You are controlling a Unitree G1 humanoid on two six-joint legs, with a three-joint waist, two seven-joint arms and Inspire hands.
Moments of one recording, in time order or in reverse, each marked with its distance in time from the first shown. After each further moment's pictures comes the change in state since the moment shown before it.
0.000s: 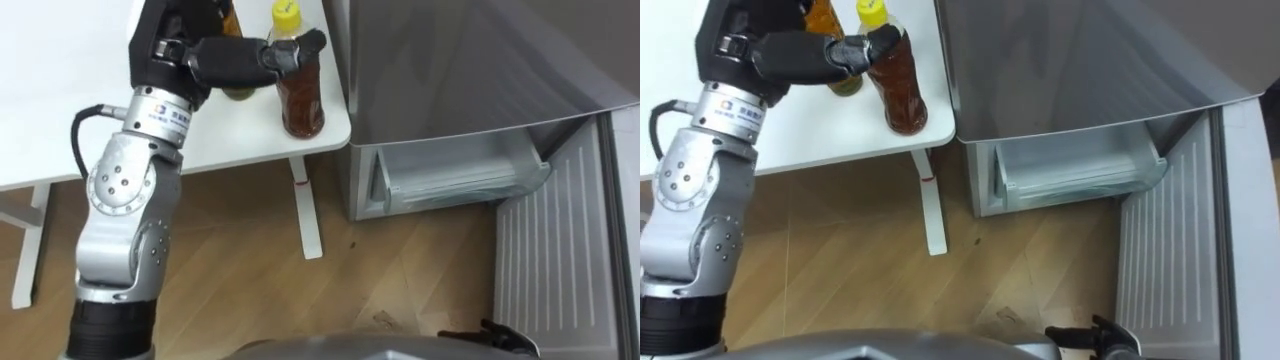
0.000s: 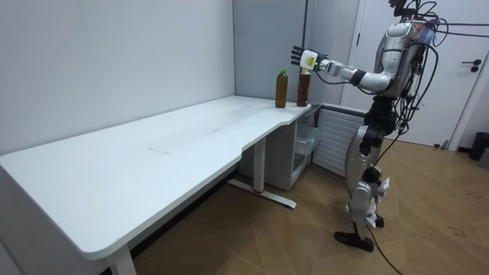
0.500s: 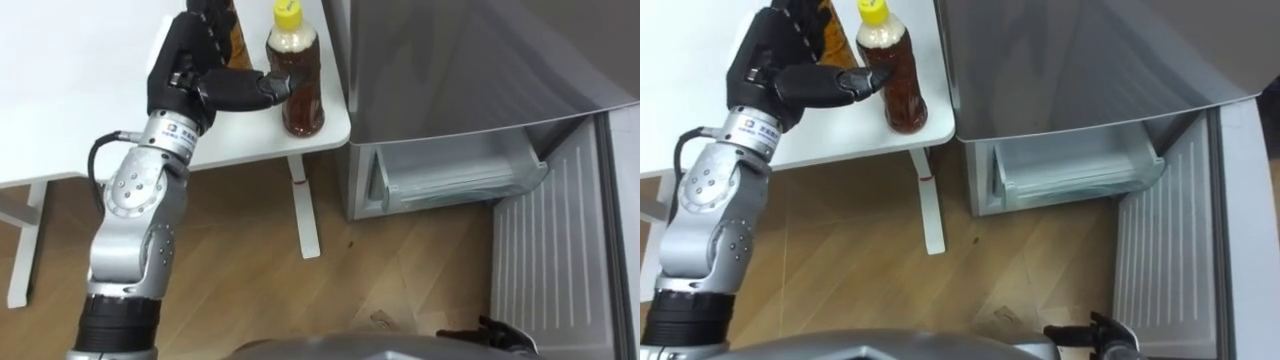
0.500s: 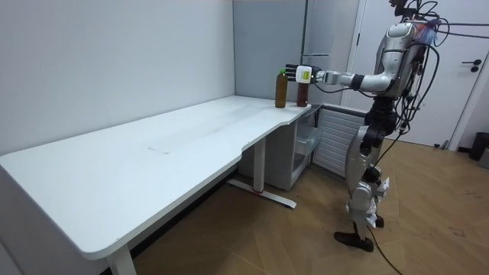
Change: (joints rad) left arm 0.001 -0.004 0.001 0.148 0.002 0.011 0.024; right arm 0.001 0.002 -0.002 -0.042 -0.051 0.025 -0.010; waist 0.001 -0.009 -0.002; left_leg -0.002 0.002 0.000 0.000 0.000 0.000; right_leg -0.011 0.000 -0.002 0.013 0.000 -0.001
